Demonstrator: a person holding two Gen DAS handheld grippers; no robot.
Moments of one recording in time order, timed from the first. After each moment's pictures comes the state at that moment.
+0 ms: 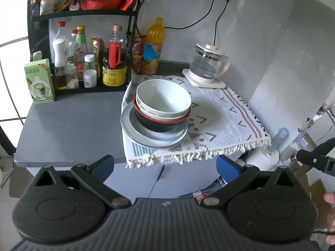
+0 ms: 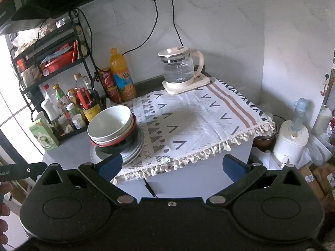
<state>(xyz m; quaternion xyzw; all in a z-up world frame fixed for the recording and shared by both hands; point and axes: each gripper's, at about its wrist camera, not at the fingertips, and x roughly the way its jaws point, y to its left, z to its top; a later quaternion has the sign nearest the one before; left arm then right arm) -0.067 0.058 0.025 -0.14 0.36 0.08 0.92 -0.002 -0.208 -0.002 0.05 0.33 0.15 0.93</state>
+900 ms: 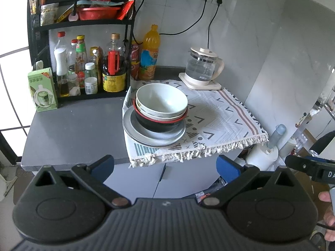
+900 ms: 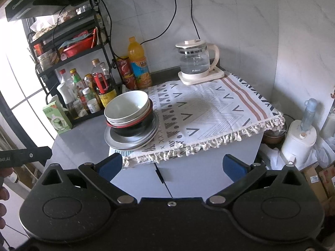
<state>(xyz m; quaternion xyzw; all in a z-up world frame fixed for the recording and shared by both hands) -0.094 0.051 0.035 -0.12 0.35 0.08 0.93 -0.031 -0.198 -0.004 0.03 0.34 0.19 0.92</state>
